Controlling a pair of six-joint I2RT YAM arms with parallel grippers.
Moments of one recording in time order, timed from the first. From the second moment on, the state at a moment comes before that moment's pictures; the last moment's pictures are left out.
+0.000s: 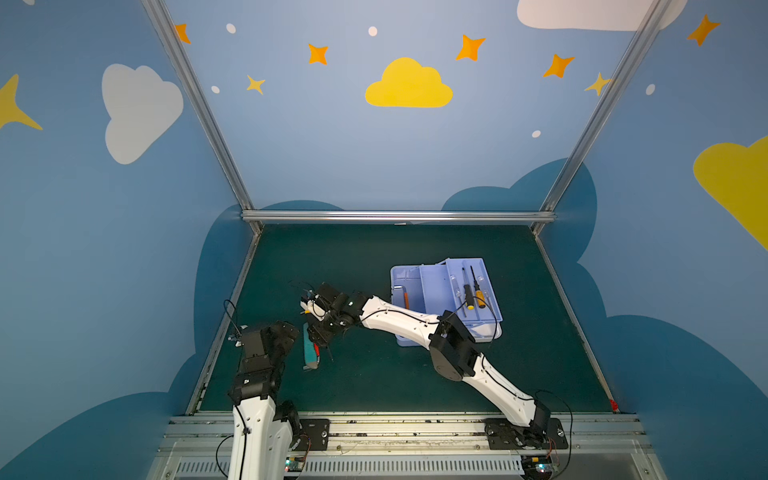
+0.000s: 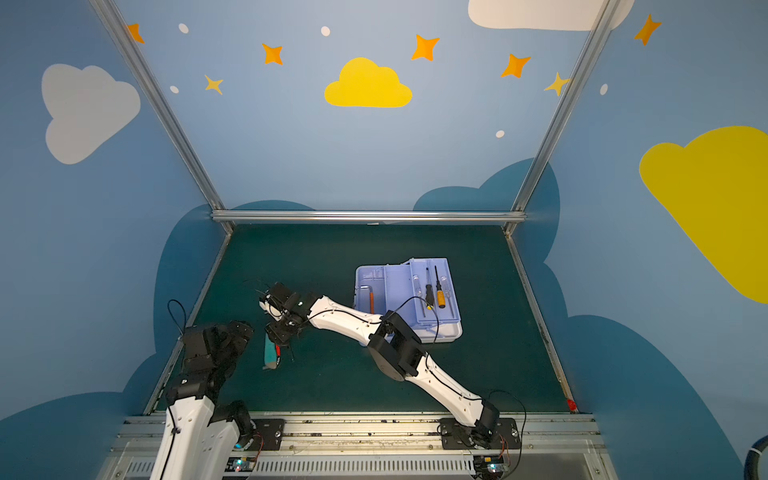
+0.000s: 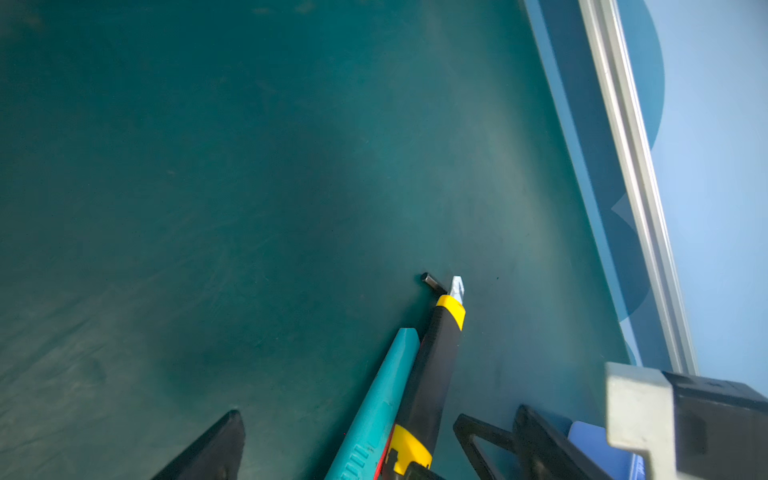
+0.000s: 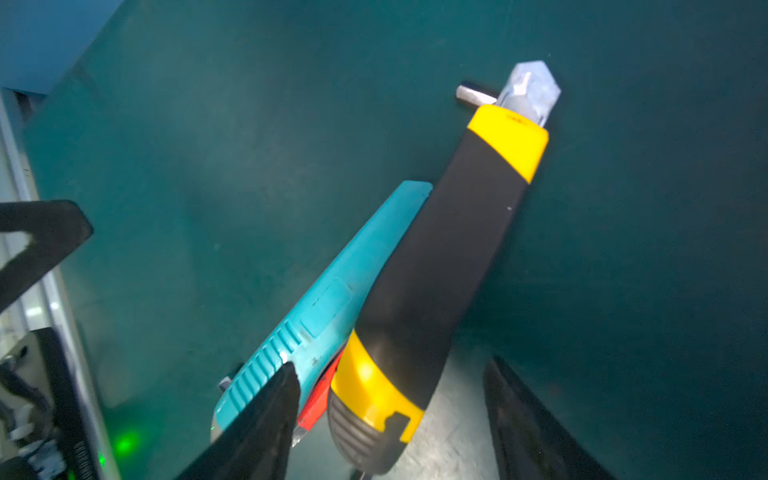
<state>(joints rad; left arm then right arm) 0.24 0.55 0.36 -0.55 0.02 -0.91 1.16 2.55 2.30 -0.72 -0.17 0.22</state>
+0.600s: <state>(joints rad) 0.24 0.53 0.36 -0.57 0.03 -0.91 1.18 2.64 2.42 -0.74 -0.05 0.16</state>
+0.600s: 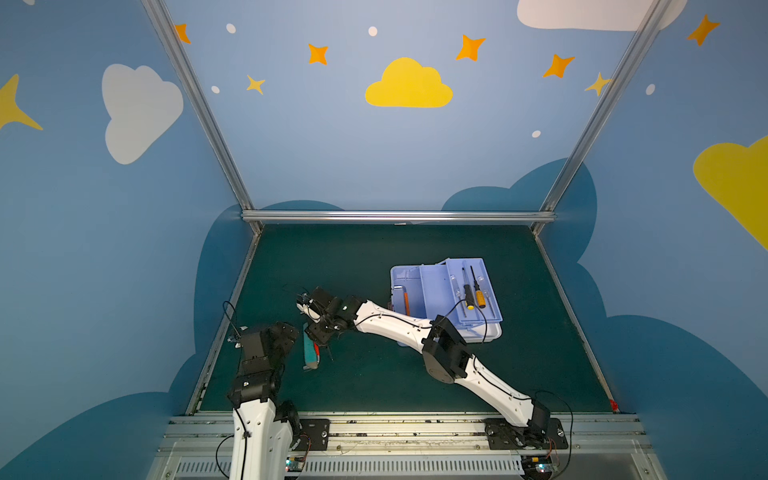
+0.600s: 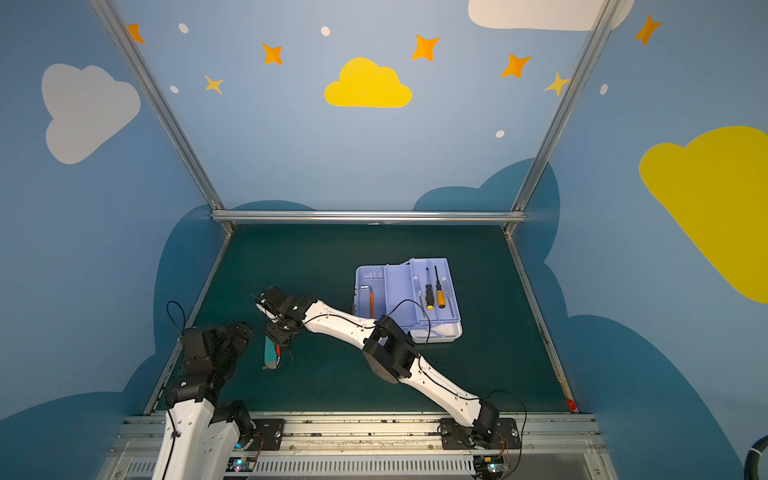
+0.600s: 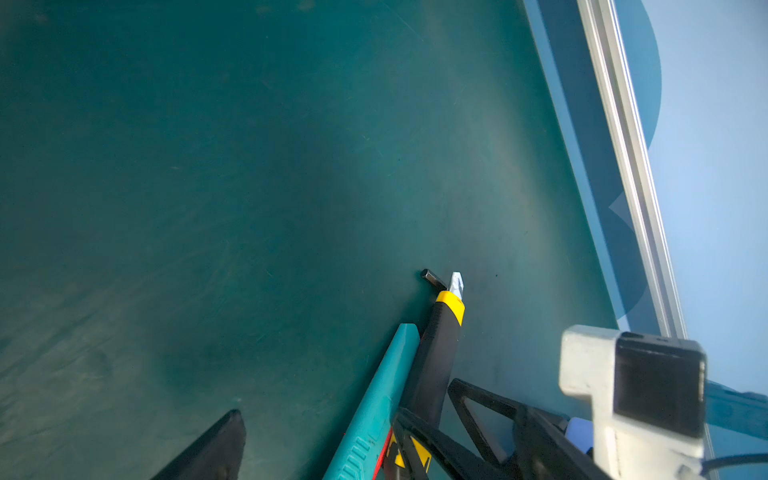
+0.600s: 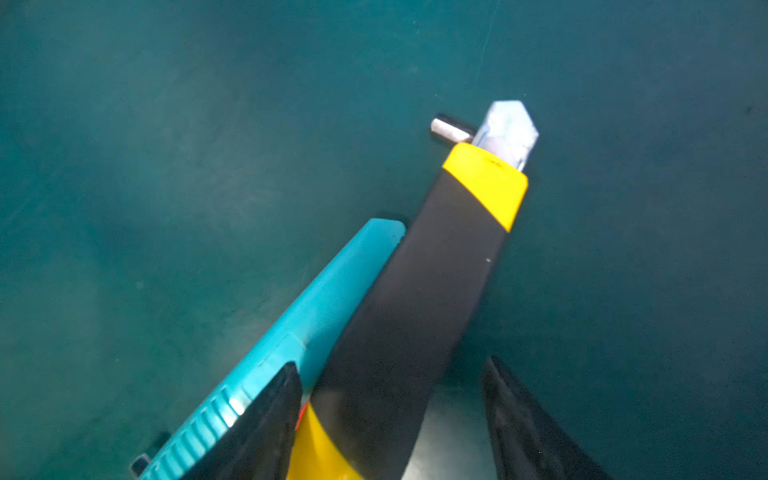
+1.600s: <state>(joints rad) 0.24 0.59 0.32 -0.47 0.15 -0.87 1.13 2.54 2.22 -0.71 0.02 0.15</state>
